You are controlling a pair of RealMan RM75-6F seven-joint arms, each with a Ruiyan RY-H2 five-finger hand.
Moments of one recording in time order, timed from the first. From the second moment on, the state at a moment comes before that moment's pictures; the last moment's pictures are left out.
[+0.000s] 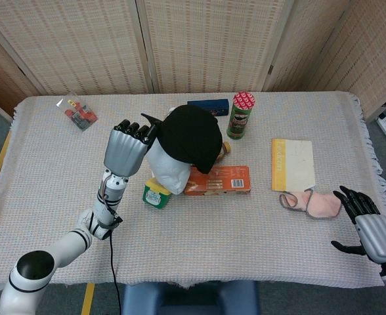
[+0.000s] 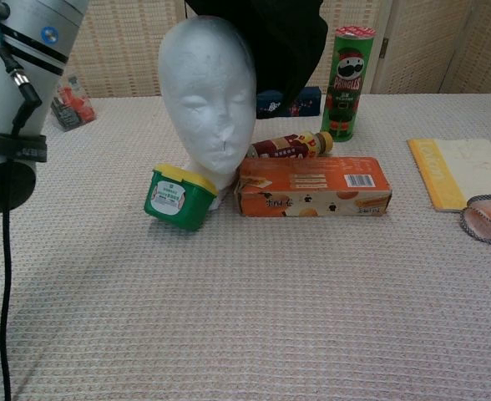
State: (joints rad) left arm -1.05 -1.89 -0.30 -0.63 1.52 1.74 0.18; right arm 0.11 -0.93 -0.01 -1.72 -1.56 1.36 0.14
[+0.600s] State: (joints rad) left arm -0.77 -1.84 -0.19 -0.79 1.55 1.85 0.17; right arm 0.08 -0.91 -0.04 -1.73 -1.63 1.43 0.17
